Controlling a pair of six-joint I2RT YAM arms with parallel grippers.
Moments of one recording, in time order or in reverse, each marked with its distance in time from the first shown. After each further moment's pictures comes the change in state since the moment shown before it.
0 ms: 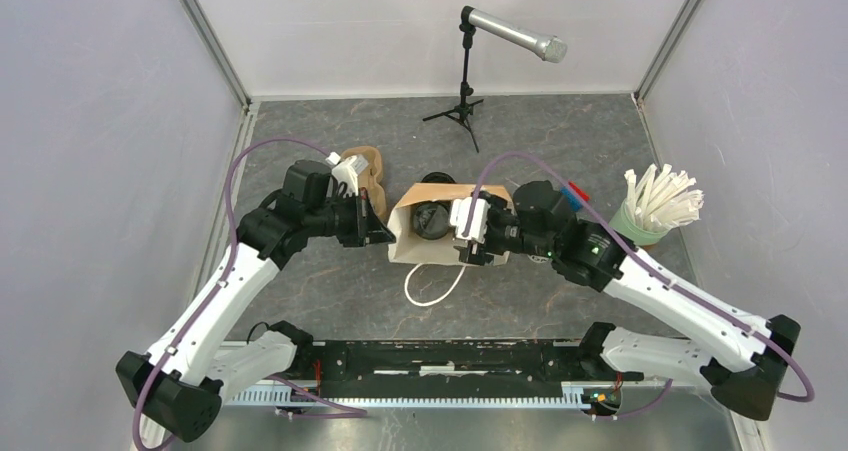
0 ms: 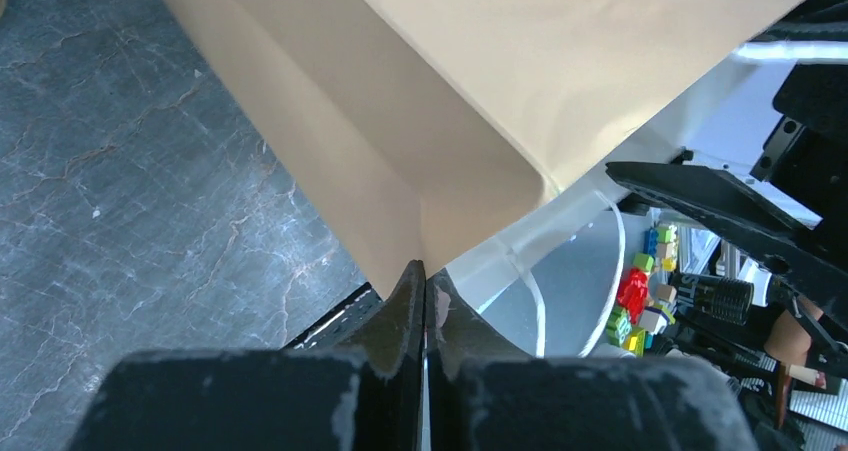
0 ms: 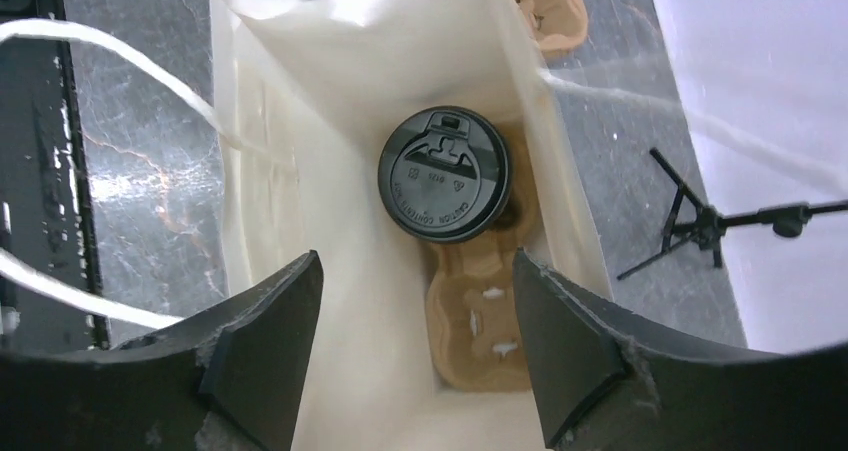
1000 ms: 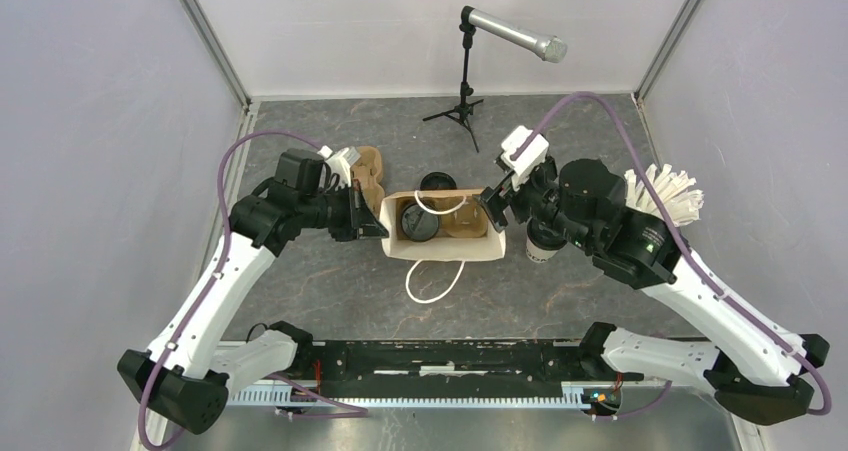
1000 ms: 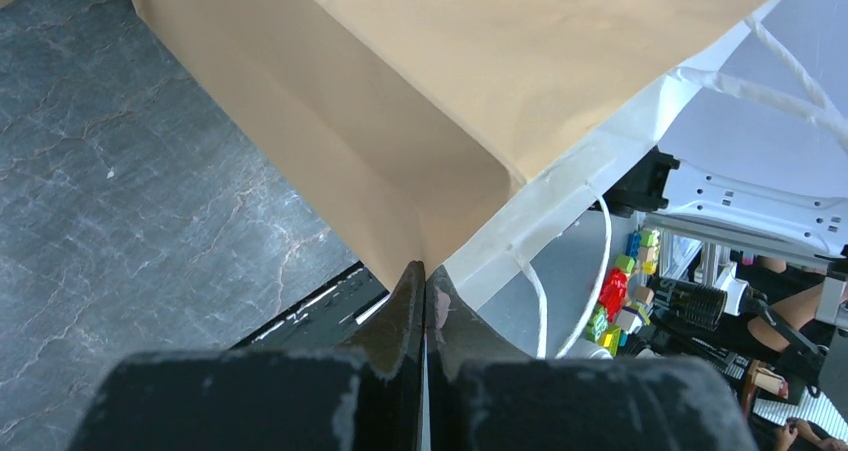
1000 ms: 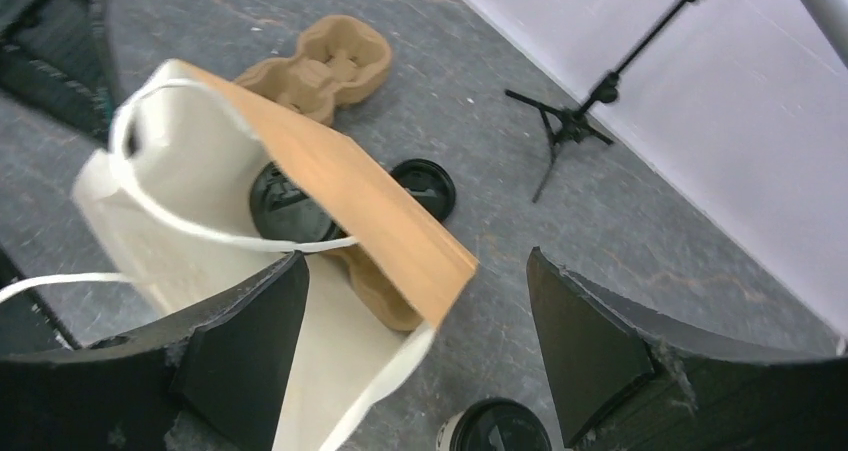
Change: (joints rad) left arm 0.050 0.053 0.120 -0.134 0.023 0.003; right arm 0.000 -0.052 0.285 -0.129 0.387 0.409
